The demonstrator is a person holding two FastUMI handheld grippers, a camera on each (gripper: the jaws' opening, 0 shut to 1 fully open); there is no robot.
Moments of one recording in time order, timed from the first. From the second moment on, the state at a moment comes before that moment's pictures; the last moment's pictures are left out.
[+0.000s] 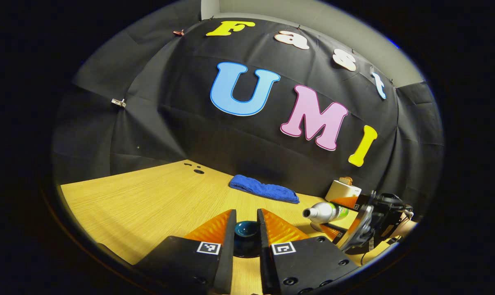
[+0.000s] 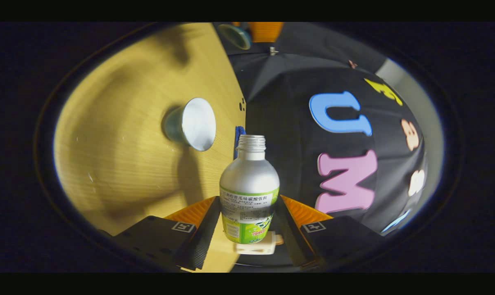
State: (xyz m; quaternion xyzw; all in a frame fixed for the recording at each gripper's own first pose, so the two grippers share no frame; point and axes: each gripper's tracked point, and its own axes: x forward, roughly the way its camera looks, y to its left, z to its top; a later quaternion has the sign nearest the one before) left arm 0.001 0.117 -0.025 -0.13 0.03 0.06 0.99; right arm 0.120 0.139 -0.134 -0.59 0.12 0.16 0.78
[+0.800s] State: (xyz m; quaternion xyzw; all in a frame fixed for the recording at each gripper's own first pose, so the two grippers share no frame) left arm 0.002 0.116 -0.030 -0.13 0.03 0.06 0.99; right arm 0.152 0.089 -0.091 -0.02 0.13 0.15 0.98
